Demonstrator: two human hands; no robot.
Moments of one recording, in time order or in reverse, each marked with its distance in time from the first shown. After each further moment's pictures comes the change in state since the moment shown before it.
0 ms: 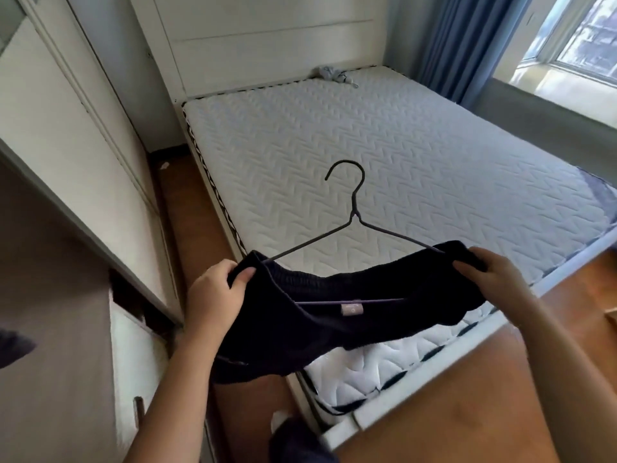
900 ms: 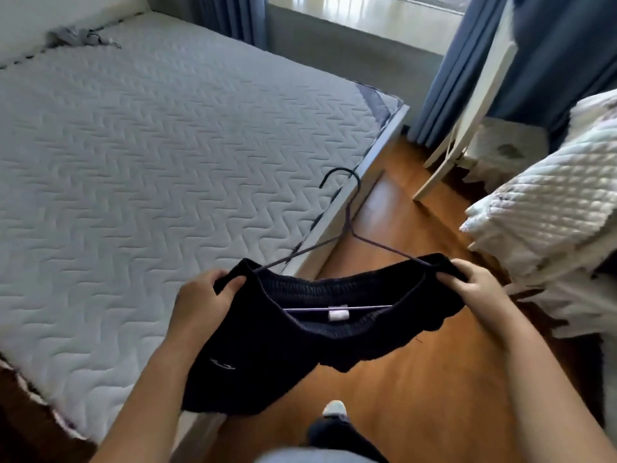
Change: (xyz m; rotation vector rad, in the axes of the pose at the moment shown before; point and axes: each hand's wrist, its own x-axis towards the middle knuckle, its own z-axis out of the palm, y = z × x) left_hand -0.138 0.361 0.312 -0.084 -0.557 0.206; right_hand -0.115 0.361 -0.326 0.153 0.255 0.444
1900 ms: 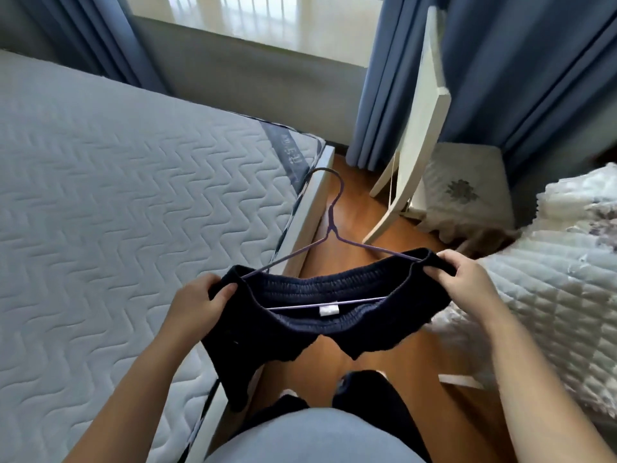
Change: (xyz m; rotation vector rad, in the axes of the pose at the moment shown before) left_hand 0.447 0.328 0.271 0.181 -0.282 0.096; right_hand 0.492 0.038 -0.245 -0.026 0.190 0.171
